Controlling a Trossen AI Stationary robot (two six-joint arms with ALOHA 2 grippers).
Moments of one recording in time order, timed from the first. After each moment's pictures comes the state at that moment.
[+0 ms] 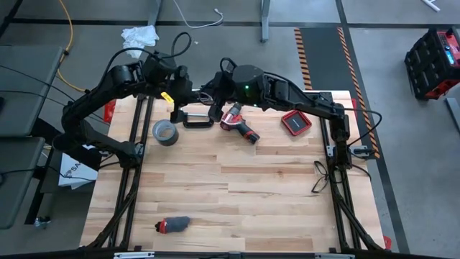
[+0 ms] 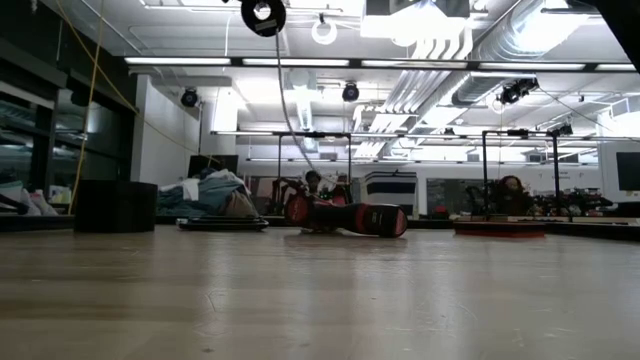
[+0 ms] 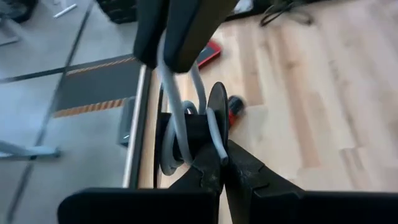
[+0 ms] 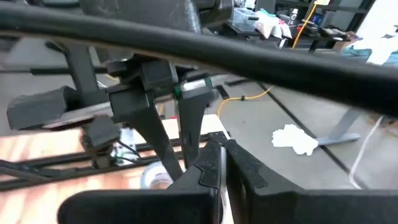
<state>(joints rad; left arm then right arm) 0.42 1.36 1.73 -1.11 0.13 0.47 -0.12 1.98 2.33 -0.61 0.23 -0.09</state>
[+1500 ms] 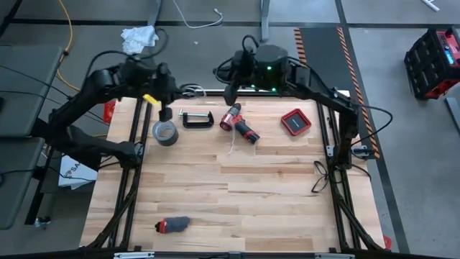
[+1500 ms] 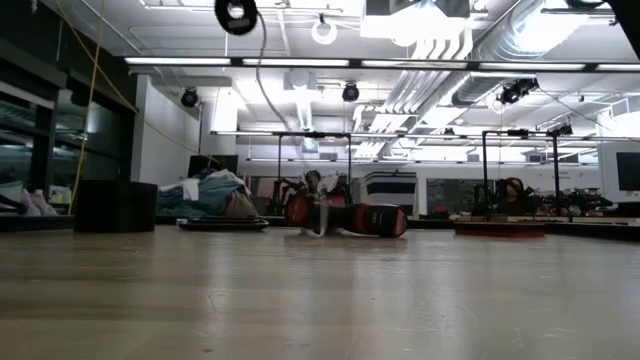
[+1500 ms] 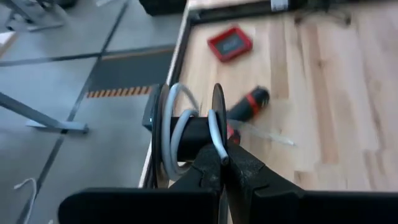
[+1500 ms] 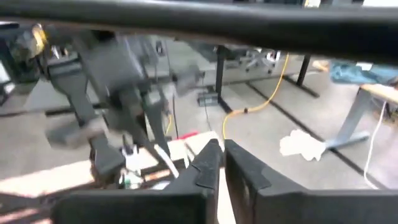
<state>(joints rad) 0.44 1.21 1.65 -1.09 0.04 0.41 -0.19 1.90 2.35 -0.66 0.16 0.00</state>
